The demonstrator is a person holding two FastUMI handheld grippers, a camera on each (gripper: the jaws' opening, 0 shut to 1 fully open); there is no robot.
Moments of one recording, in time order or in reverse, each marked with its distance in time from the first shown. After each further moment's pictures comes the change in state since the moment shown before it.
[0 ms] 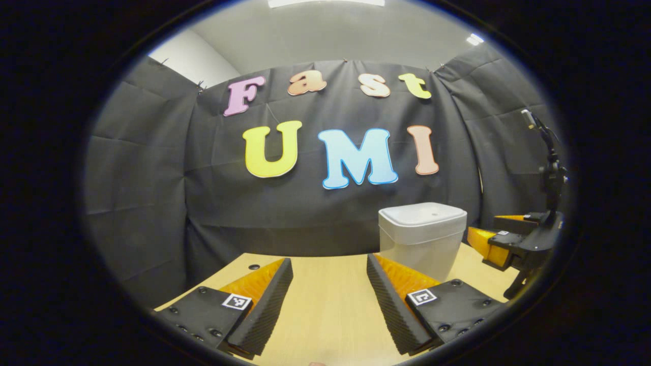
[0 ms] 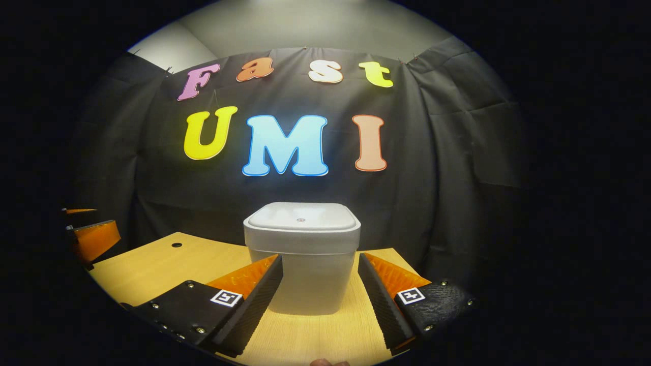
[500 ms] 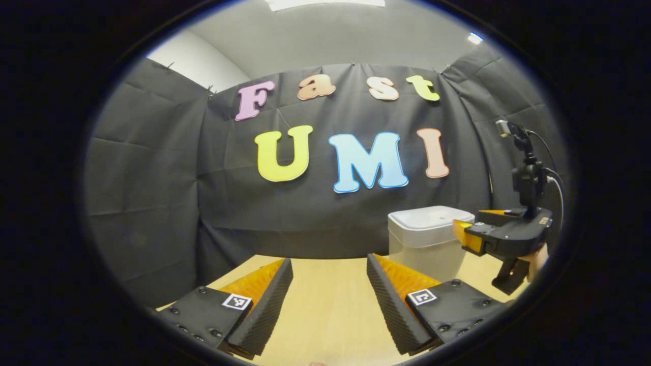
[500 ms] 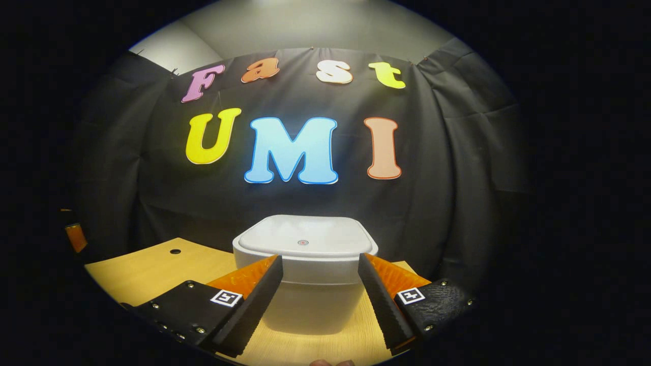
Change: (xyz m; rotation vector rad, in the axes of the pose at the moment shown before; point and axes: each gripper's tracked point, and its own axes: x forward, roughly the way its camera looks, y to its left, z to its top) left arm -0.013 -0.006 0.011 -0.001 -0.019 0.067; right arm 0.063 -0.003 0.019 -0.013 -0.048 0.049
